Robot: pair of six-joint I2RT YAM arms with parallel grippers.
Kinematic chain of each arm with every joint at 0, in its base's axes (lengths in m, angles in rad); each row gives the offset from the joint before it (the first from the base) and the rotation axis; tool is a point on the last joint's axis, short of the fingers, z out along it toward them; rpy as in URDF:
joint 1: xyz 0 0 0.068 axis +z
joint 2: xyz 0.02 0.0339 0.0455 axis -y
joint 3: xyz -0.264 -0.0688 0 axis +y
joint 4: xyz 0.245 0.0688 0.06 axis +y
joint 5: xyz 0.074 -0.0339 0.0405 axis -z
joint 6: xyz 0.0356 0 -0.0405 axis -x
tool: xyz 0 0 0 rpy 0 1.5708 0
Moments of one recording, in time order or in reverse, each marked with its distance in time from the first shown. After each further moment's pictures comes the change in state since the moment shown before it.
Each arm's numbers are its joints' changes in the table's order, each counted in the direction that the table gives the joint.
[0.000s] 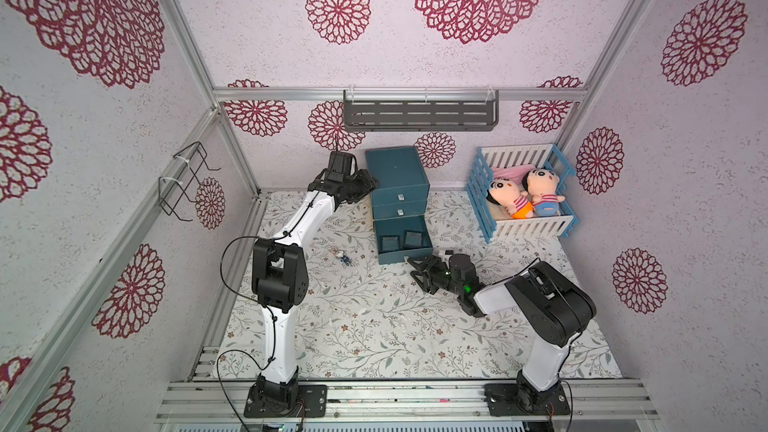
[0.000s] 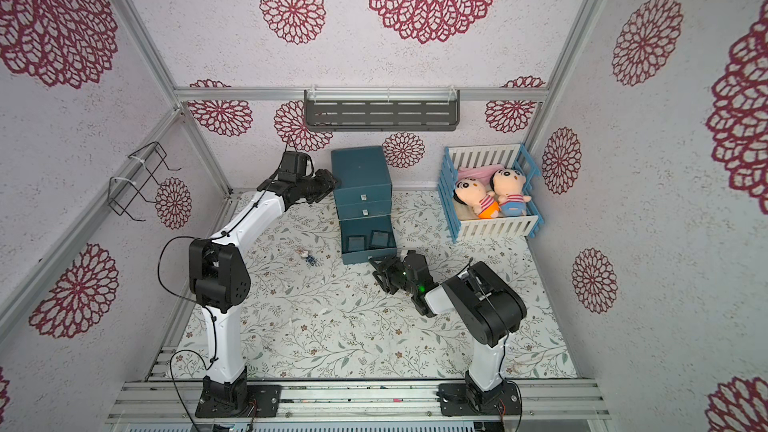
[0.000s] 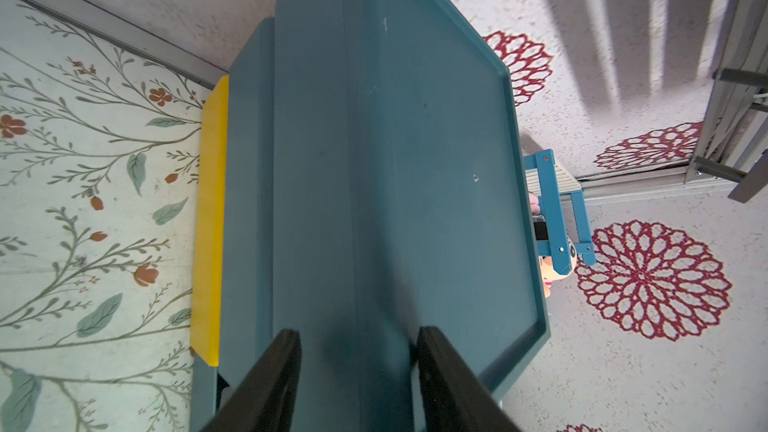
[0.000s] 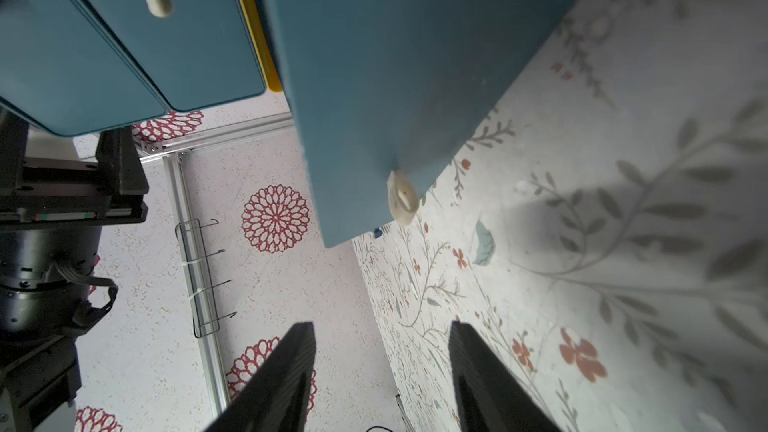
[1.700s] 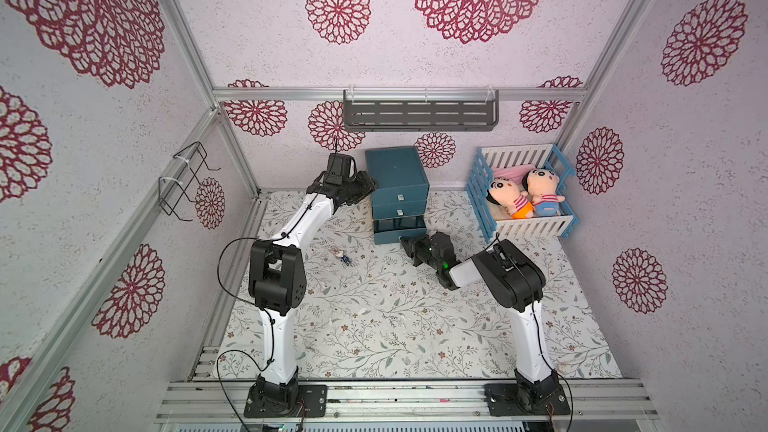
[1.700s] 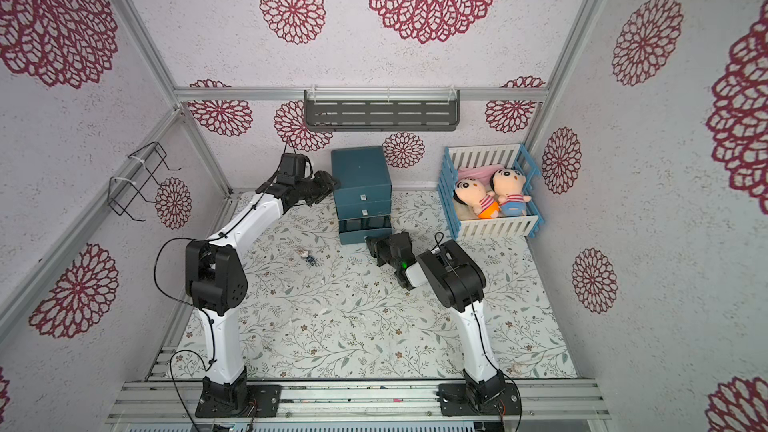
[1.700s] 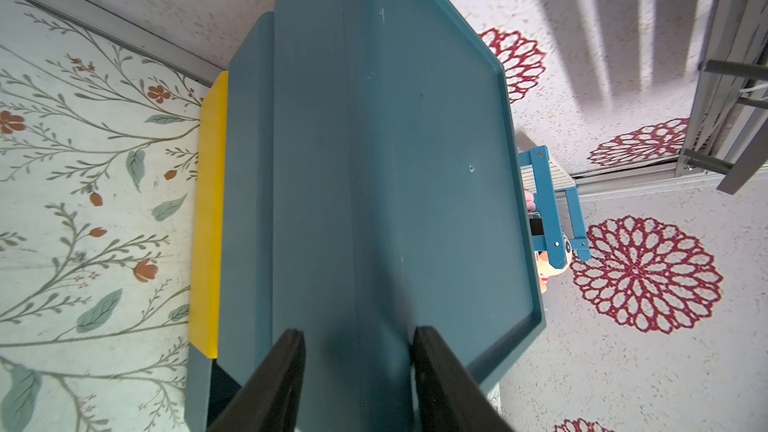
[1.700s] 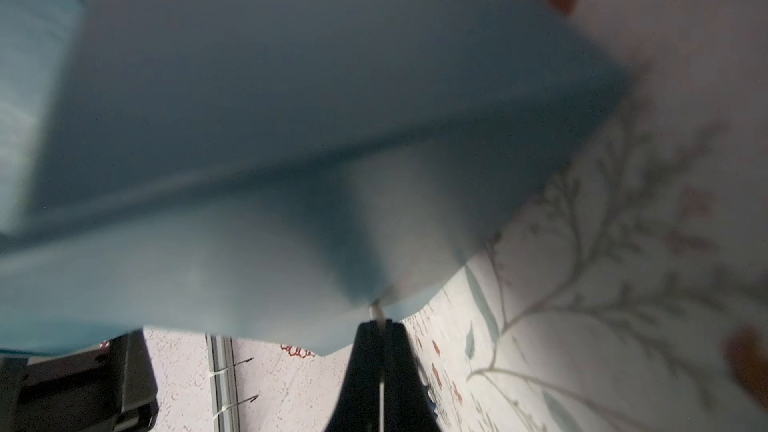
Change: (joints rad) left arm 0.000 0.037 0.068 -0.042 0.006 0.001; right arm -0.028 -0.379 -0.474 0.021 0.141 -0.083
